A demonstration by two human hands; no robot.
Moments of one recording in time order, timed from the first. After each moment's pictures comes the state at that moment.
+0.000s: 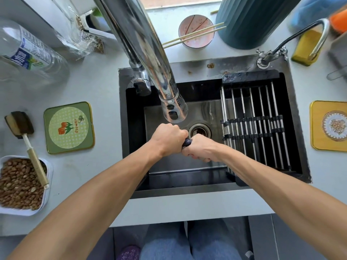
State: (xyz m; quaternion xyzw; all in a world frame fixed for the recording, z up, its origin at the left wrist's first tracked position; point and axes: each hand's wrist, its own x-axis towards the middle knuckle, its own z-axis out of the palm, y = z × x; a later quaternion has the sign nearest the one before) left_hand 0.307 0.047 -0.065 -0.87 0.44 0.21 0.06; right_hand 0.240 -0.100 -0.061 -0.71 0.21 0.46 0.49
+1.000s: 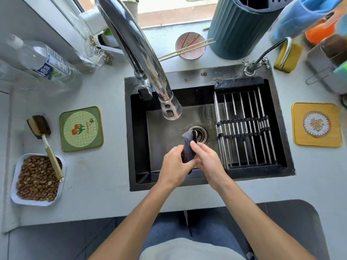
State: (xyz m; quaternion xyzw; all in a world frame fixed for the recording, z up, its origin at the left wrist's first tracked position) left_hand 0.194 0.057 -0.010 -0.85 0.03 0.32 -0.41; right_hand 0.157 -0.077 -0.003 -0.50 0.39 0.16 0.75
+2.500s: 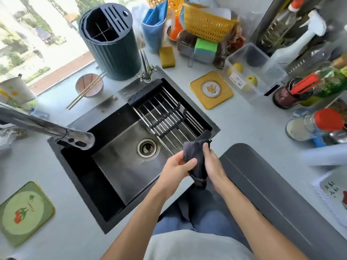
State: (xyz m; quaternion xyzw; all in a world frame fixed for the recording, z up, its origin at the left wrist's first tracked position) left_hand 0.106 -0.046 0.044 -0.56 0.10 0.61 -0.55; right_hand -0.004 -0.147 0.039 -0.45 0.61 -0.05 0.65
